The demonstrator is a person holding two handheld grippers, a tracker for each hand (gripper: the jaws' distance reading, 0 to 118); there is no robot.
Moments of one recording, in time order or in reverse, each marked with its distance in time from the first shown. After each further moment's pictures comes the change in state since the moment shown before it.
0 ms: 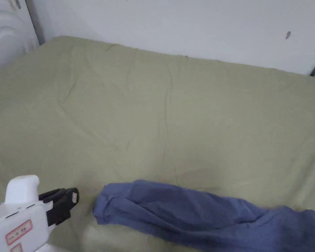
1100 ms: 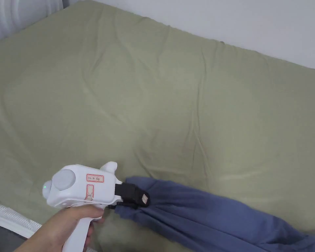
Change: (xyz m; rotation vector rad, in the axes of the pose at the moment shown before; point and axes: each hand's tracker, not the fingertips) left arm -0.018 0.015 -0.151 -0.540 -0.368 0.349; right arm -0.072 0.017 -0.043 -0.068 0.018 0.041
